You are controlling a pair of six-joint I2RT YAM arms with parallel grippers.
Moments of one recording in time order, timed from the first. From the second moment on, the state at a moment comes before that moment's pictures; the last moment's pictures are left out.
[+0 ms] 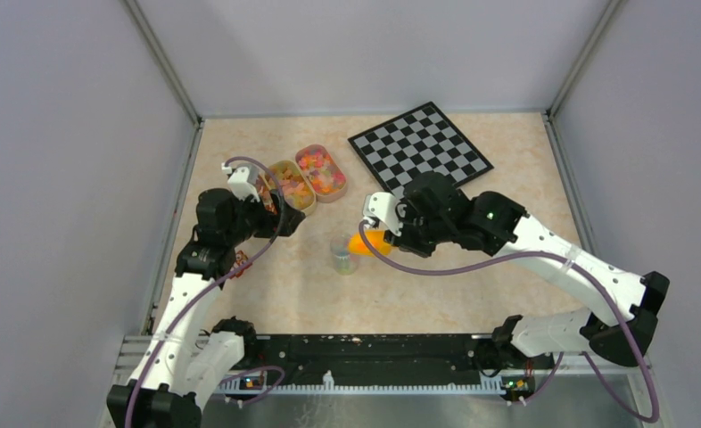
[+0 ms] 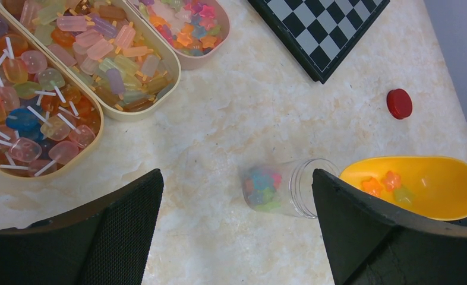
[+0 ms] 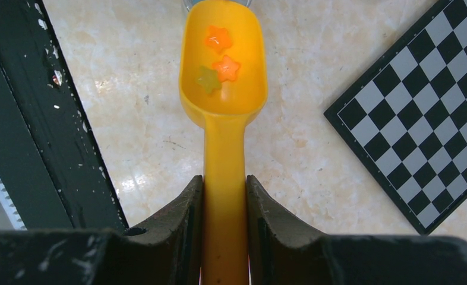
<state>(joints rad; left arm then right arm) -0.12 0.82 0.72 -0.34 0.39 -0.31 0.97 1.25 1.36 -0.99 -0.05 -0.43</state>
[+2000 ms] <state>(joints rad) -0.13 0.82 0.72 -0.35 0.37 -0.31 1.03 1.20 1.34 -1.01 0.00 -0.59</state>
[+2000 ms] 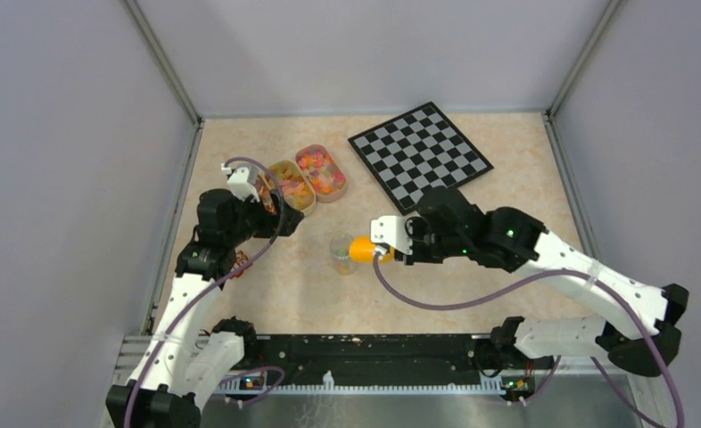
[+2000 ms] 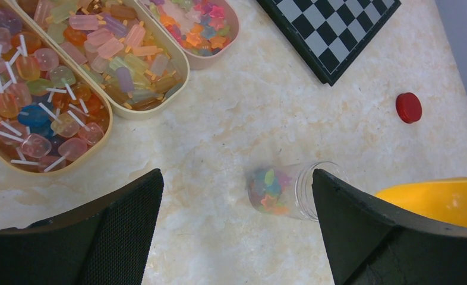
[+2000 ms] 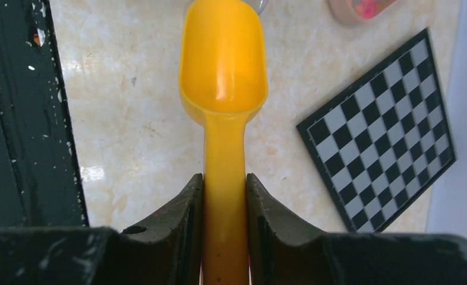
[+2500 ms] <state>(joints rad) -0.13 0.87 0.73 -0.35 0.20 -0.43 1.01 1.26 1.35 -0.68 0.08 -0.62</state>
